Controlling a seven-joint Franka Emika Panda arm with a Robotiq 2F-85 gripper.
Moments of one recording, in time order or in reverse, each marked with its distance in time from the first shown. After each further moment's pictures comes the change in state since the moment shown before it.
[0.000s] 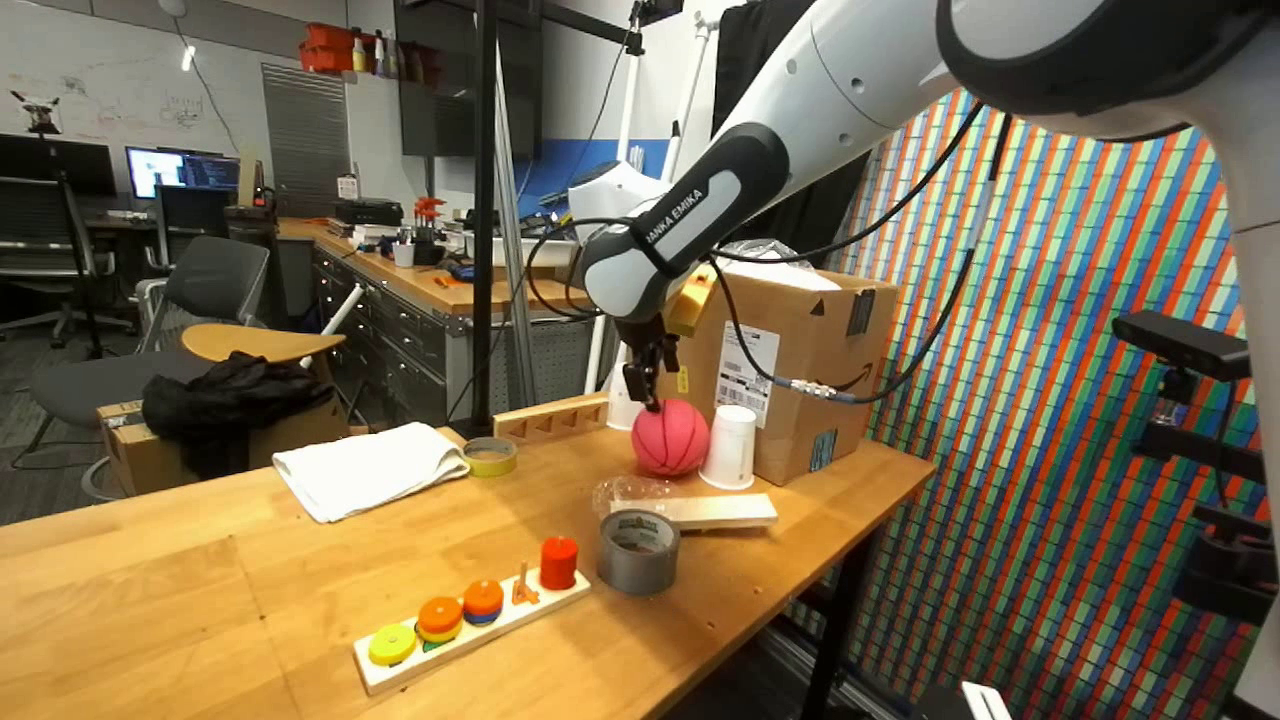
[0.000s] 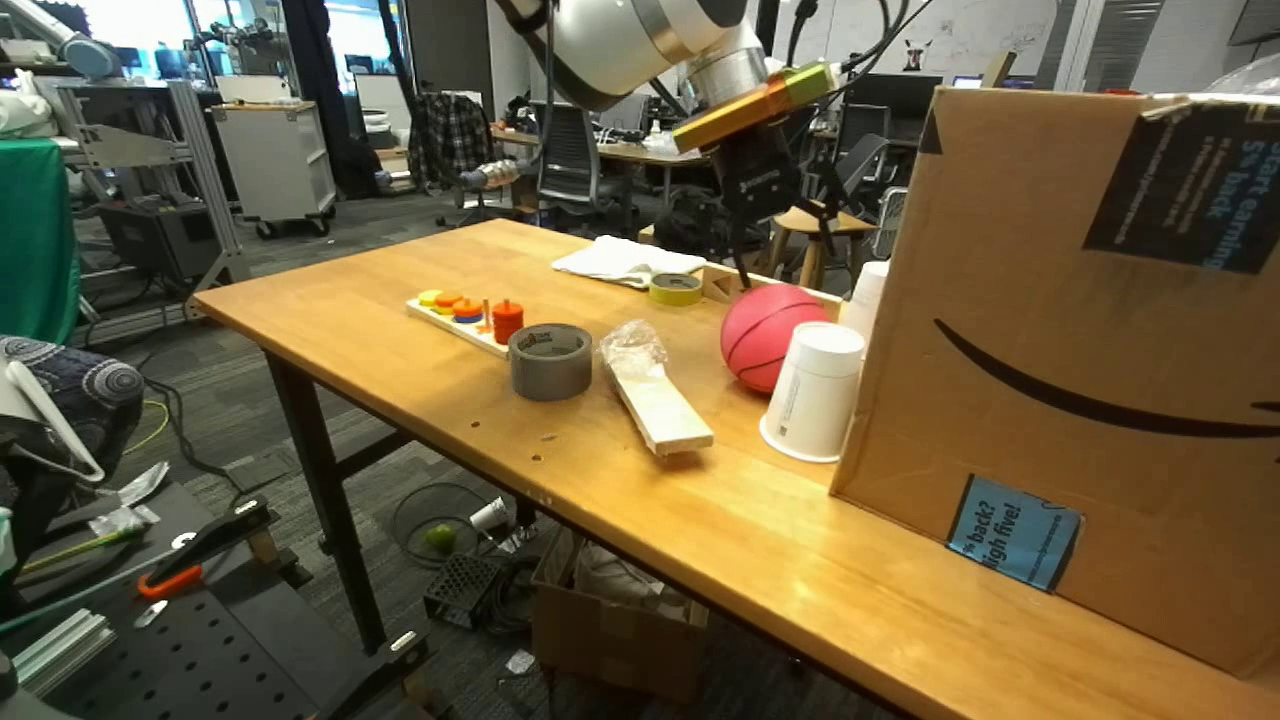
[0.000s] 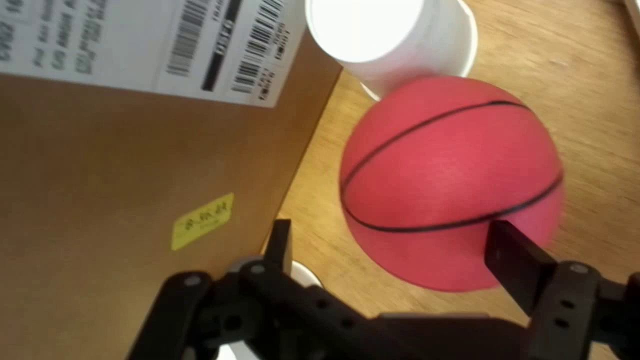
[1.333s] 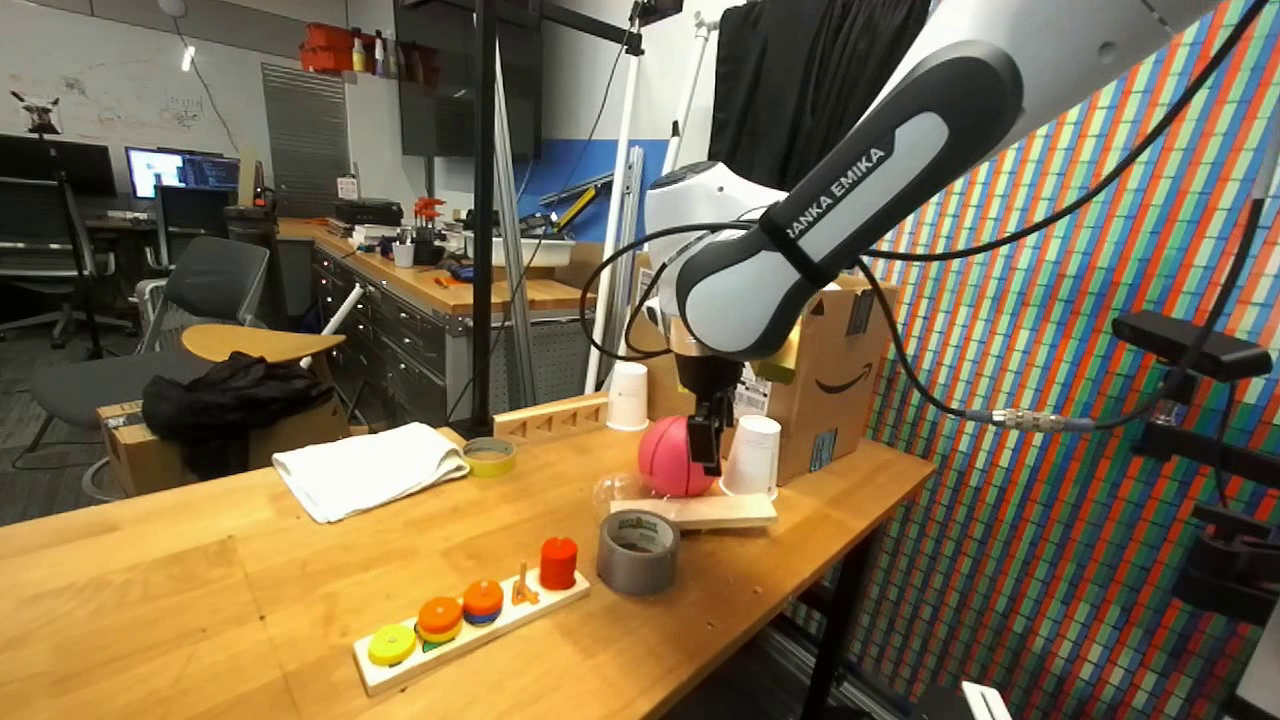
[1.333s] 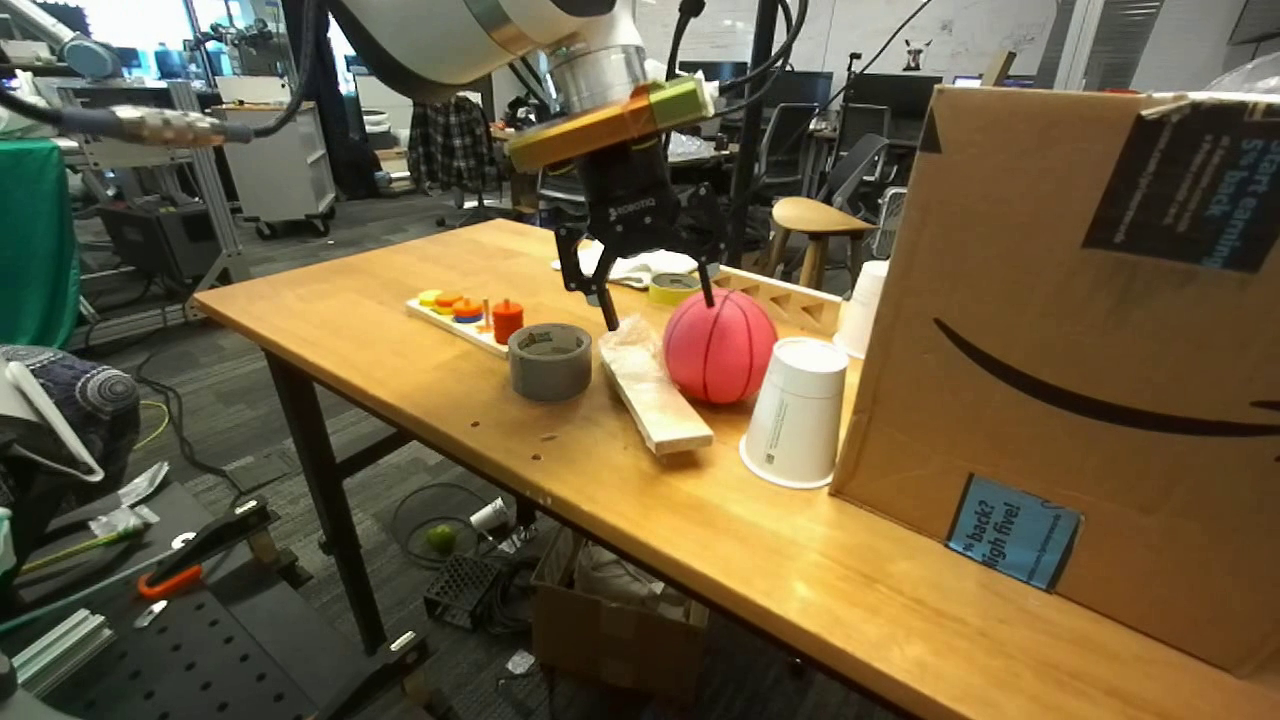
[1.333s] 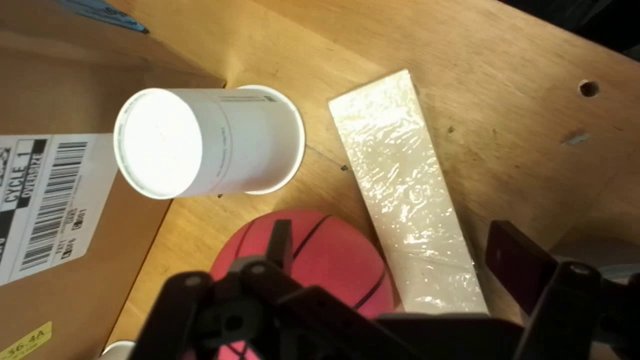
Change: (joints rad) arm -0.019 -0.449 0.044 -0.623 0.019 0.148 -0.005
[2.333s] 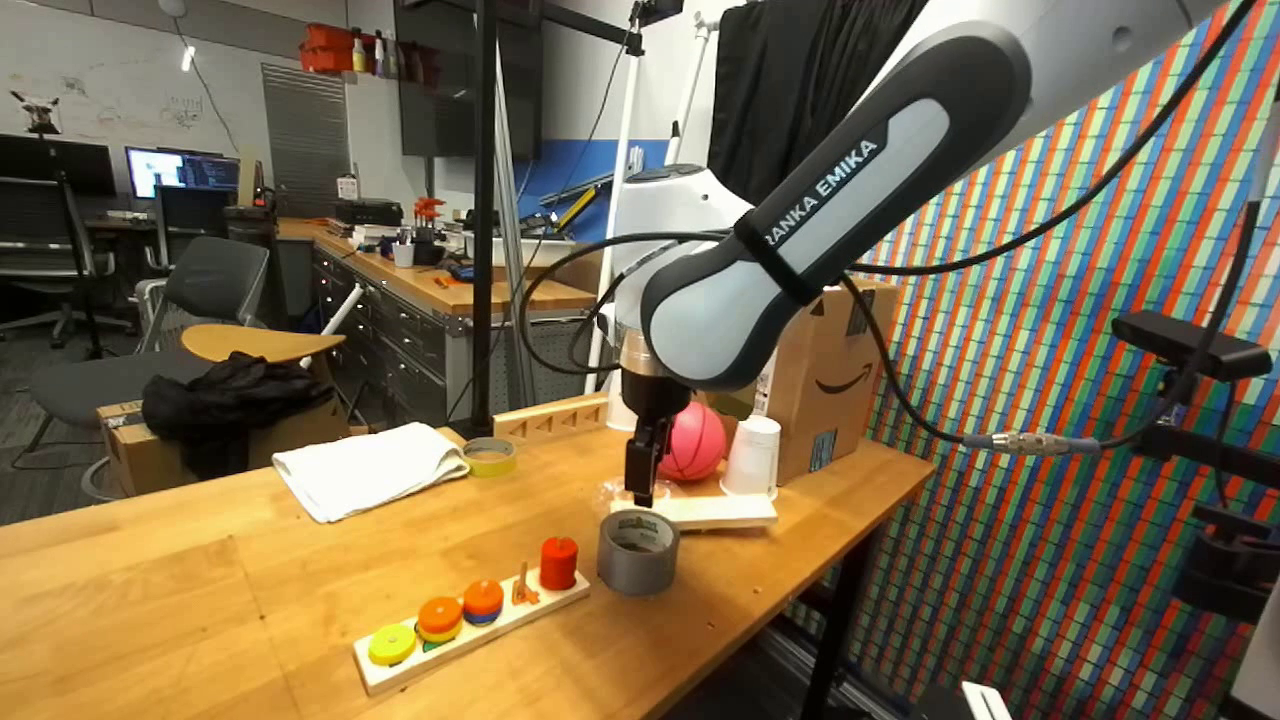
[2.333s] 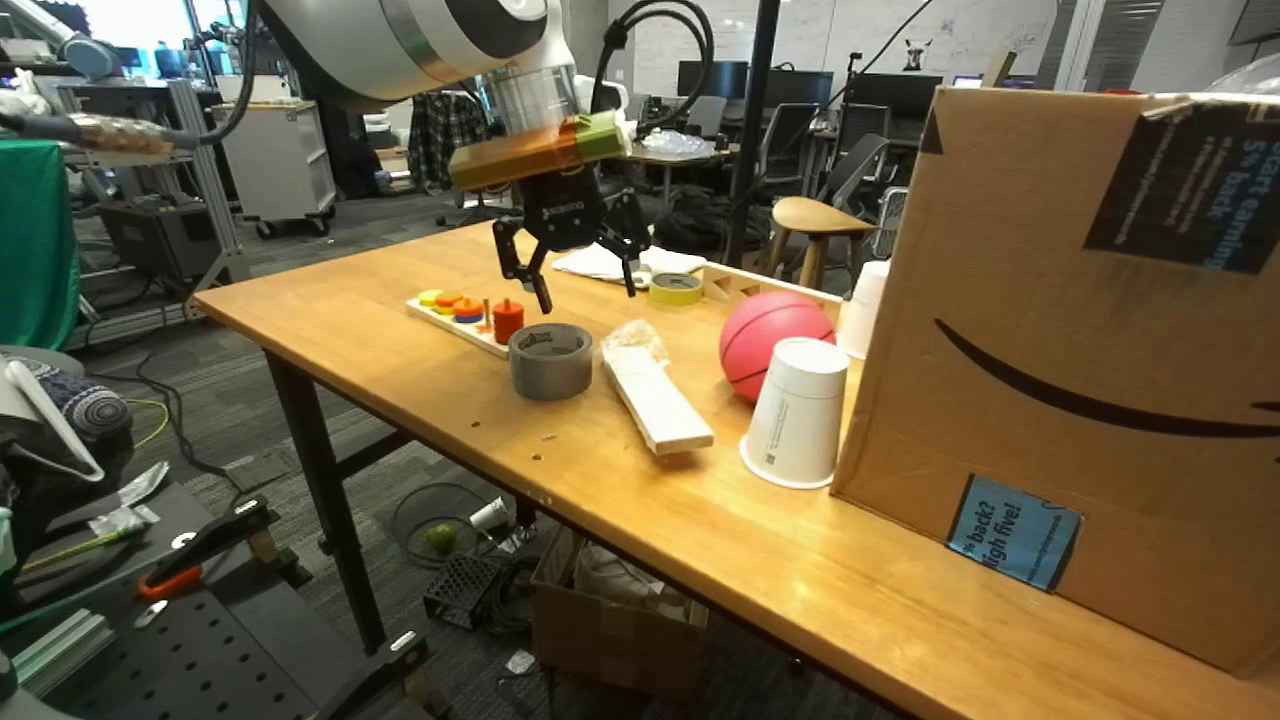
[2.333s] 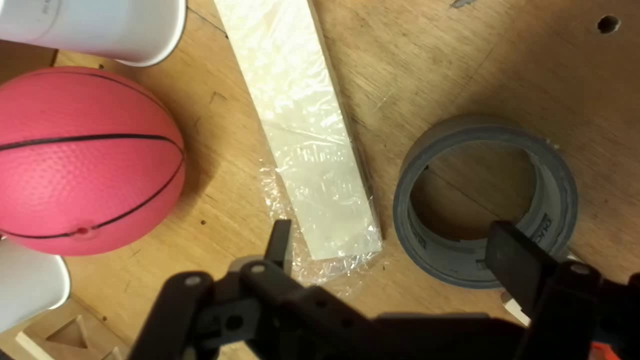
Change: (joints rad) arm 0.067 -0.005 0.066 -0.069 0.141 0.171 -0.016
